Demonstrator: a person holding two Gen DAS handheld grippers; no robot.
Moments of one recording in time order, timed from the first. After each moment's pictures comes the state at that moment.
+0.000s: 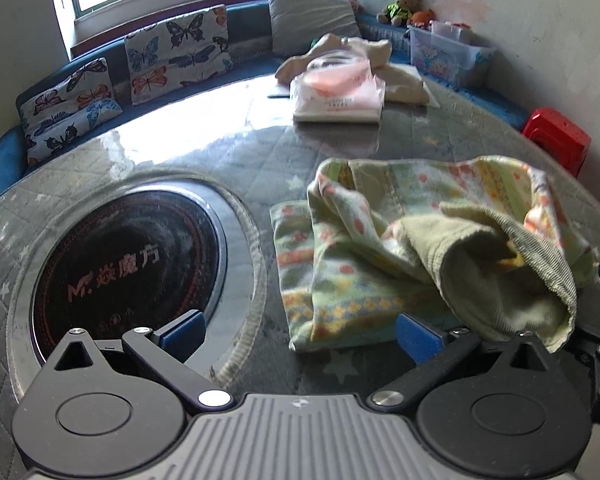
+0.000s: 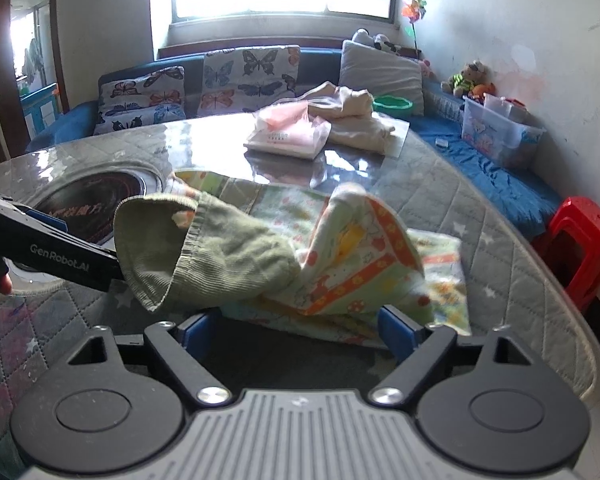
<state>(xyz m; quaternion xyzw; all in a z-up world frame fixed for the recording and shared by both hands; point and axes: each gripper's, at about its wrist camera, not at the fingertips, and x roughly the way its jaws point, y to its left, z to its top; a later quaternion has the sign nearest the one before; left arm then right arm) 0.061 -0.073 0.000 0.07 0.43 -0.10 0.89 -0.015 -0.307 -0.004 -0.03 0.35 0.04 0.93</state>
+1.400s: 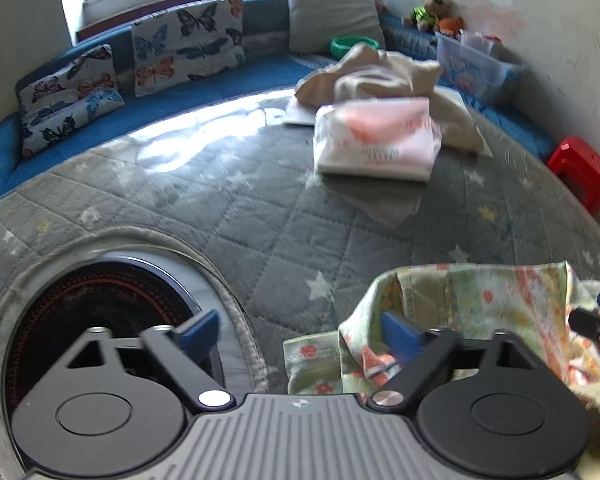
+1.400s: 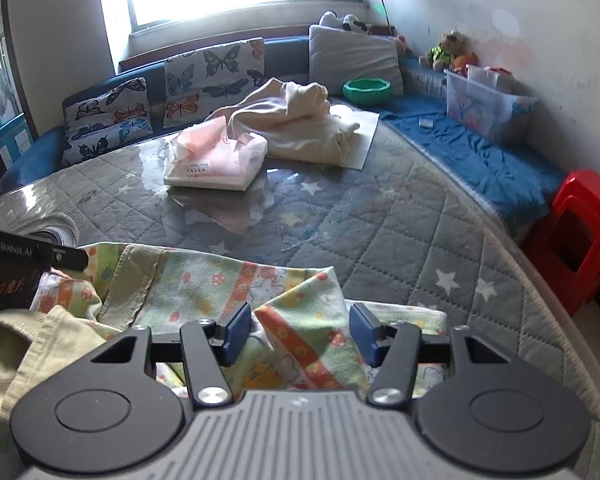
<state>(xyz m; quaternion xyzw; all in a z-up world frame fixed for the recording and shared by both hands) 0.189 -0.085 -0.013 0.05 0.45 -0.09 0.89 0.109 -0.371 -0.026 0.03 0.38 0.02 0.92</state>
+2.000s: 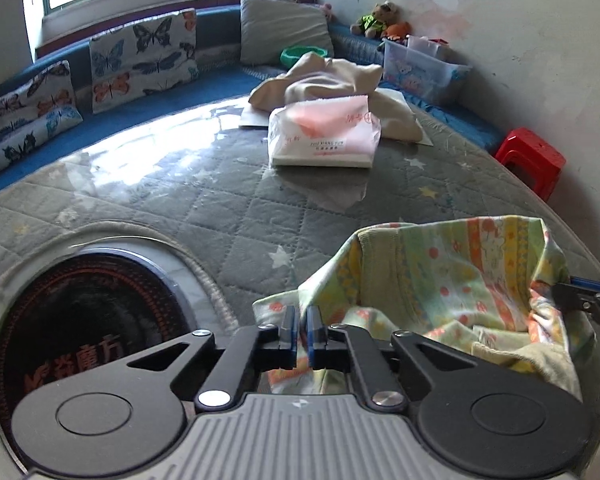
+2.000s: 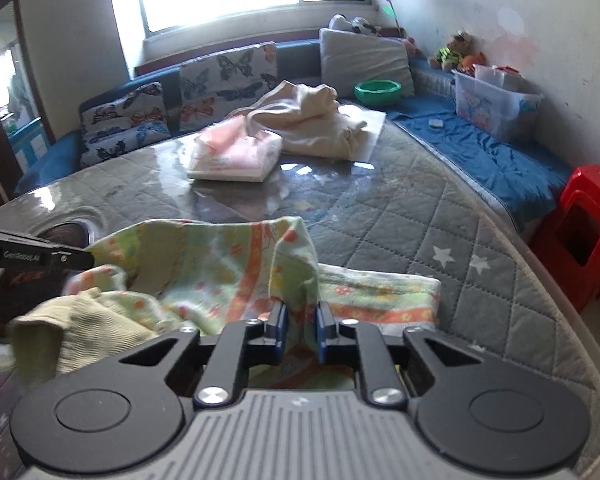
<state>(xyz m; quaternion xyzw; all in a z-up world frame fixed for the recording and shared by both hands) 0.140 -0.071 0.003 0.04 0.43 -0.16 0.89 0.059 -0.374 -0.013 0.04 0.37 0.05 0.93</state>
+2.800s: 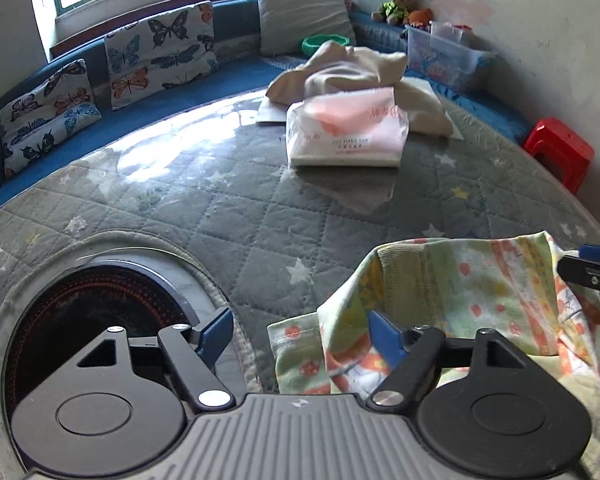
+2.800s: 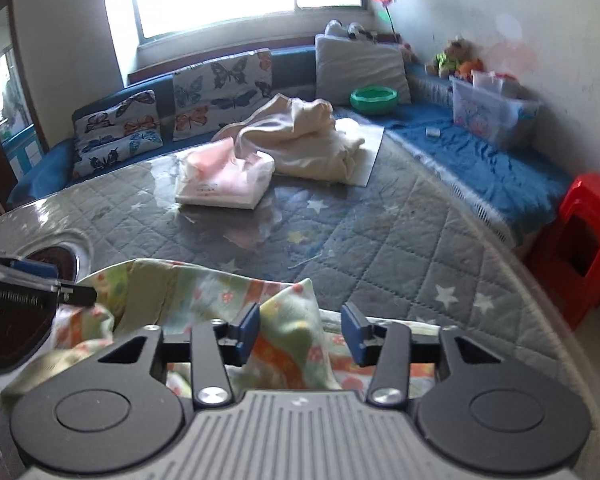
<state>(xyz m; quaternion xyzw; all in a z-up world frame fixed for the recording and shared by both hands) 0.175 -0.089 -0.010 0.07 0.45 -0.12 0.88 0.115 -0.378 -0.016 0.05 0.37 0.04 0.93</state>
